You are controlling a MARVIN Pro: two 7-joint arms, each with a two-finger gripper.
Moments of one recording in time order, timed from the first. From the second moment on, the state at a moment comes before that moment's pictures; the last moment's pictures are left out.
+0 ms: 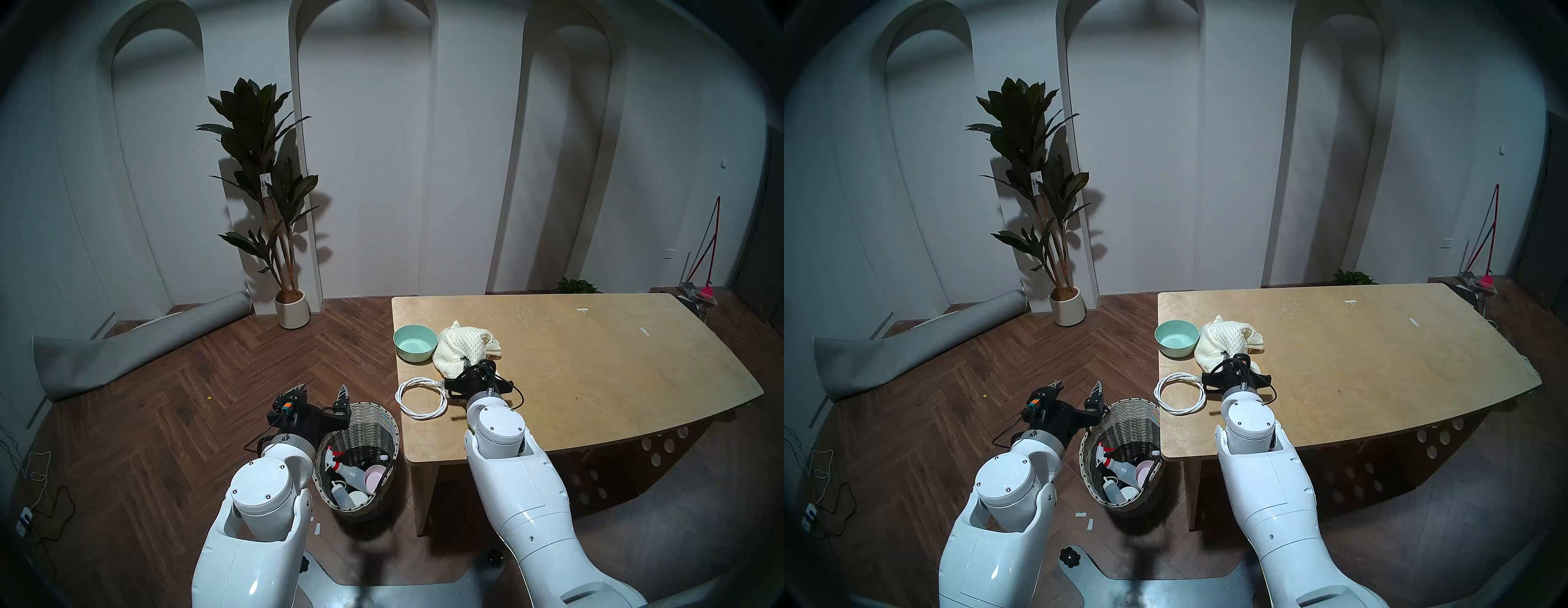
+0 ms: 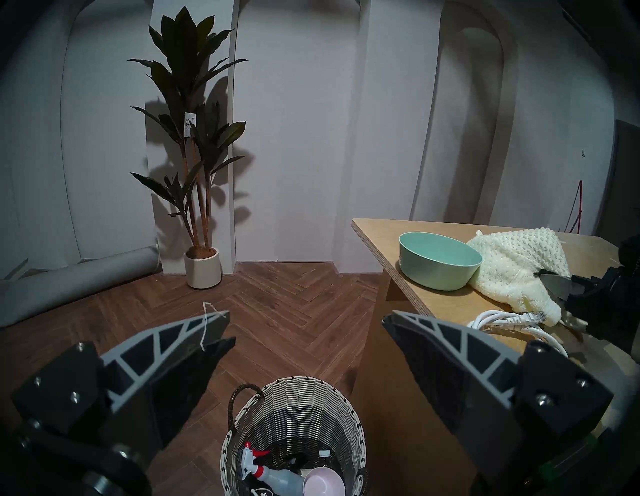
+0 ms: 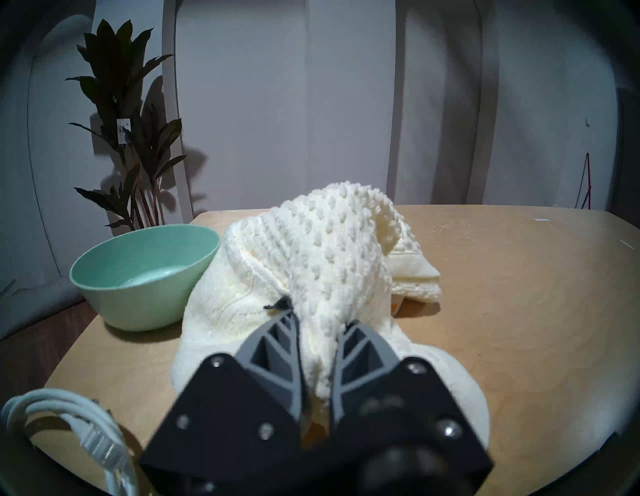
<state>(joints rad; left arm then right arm) 1.89 -1.55 -1.52 -1.86 -0.07 0.18 -0.03 -1.44 -1.61 1.51 -1.31 0.01 0.07 -0.17</state>
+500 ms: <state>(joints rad) 1.88 -1.55 -1.51 -1.85 -0.06 0.18 -0.02 -1.35 -1.62 1.56 -1.49 0.08 -0.03 -0.17</state>
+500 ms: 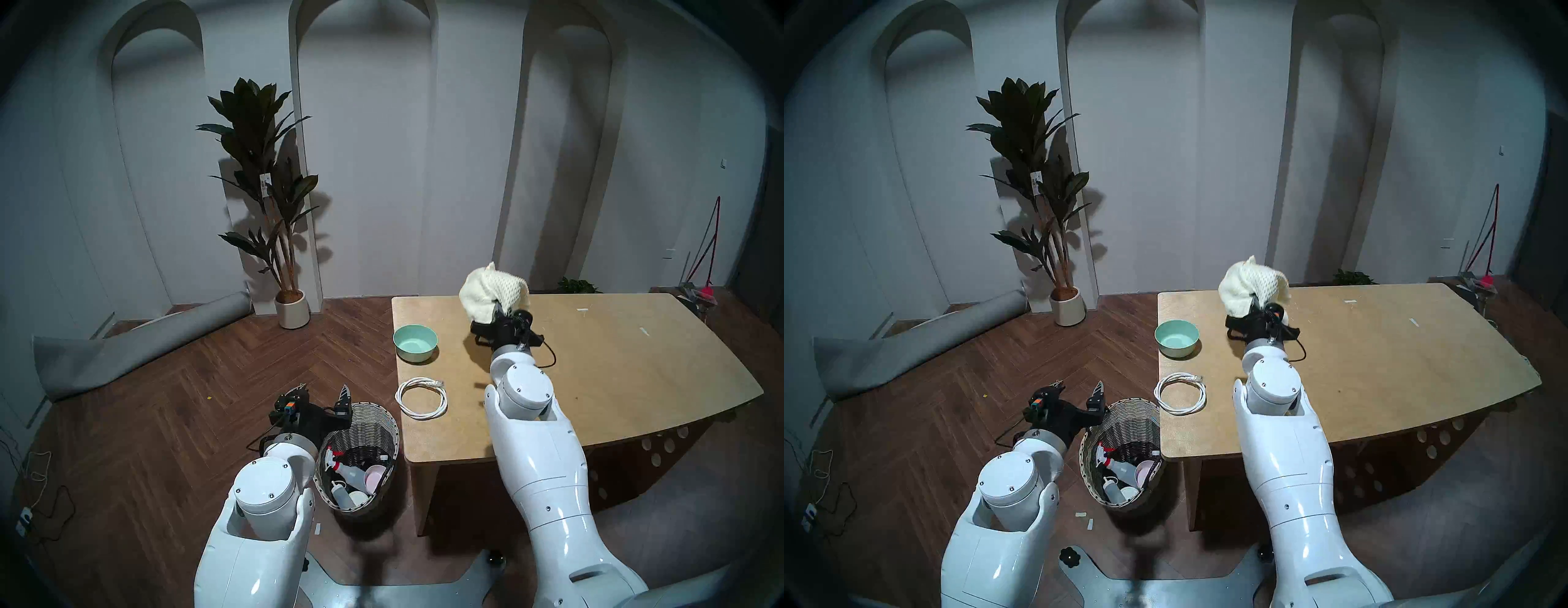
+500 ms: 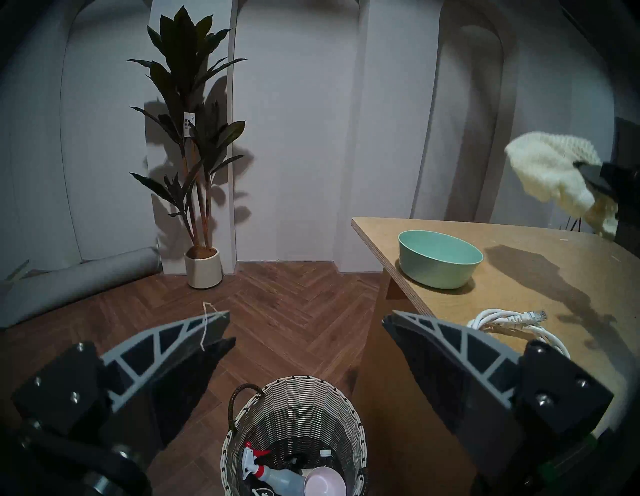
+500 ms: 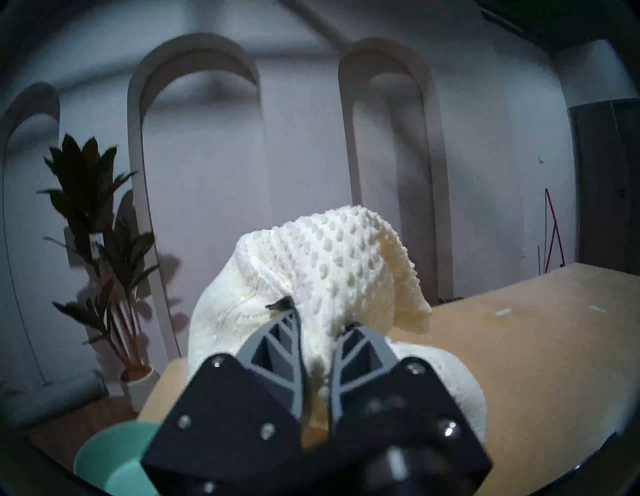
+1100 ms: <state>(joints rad) 1.91 -1.55 -1.67 -1.87 -0.04 0.17 0.09 -1.39 -1.62 1.27 -1.69 0.18 -0.01 -0.04</state>
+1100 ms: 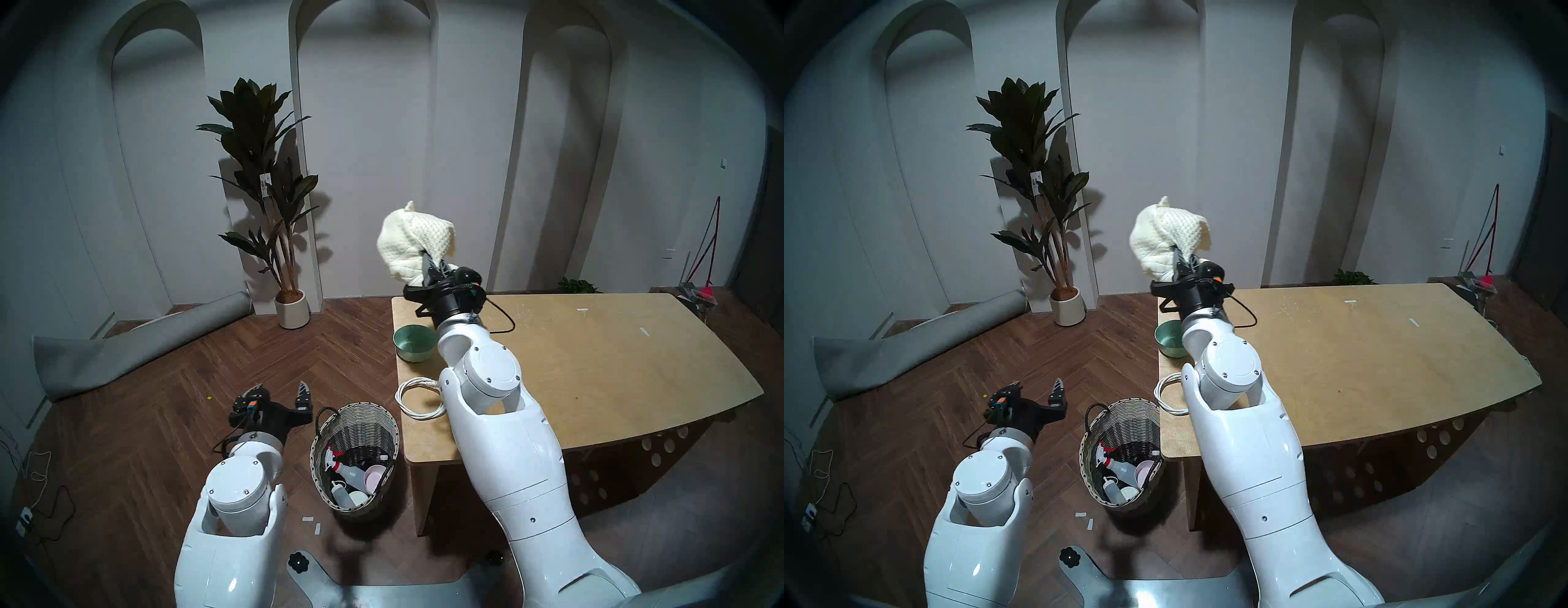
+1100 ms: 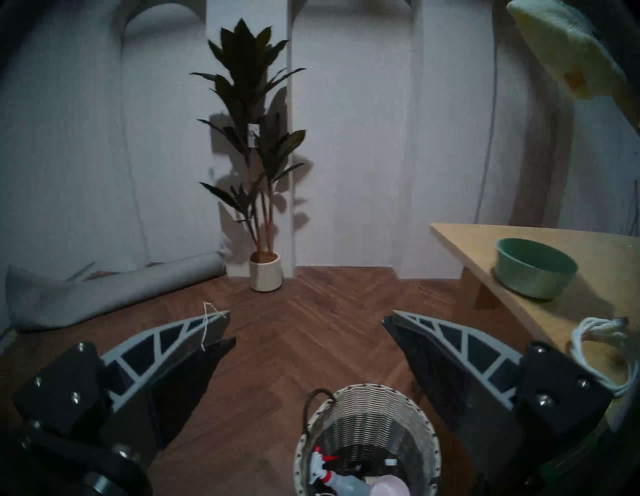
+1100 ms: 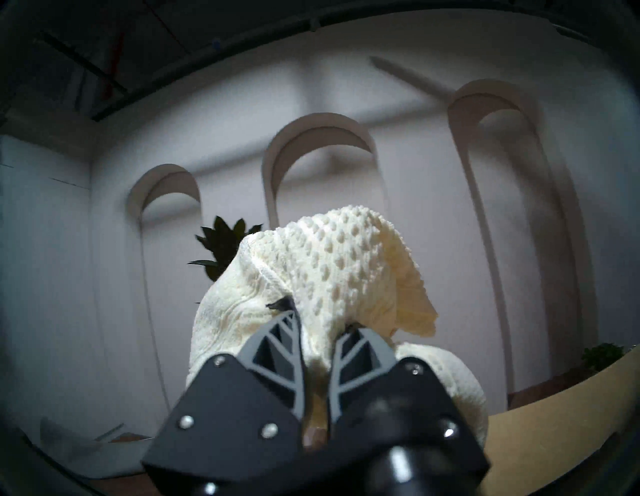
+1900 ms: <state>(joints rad) 1.99 -1.61 -1.80 -1.93 -0.09 0.07 0.21 -1.34 -1.59 0.86 -1.32 0.24 -0.04 -0.26</state>
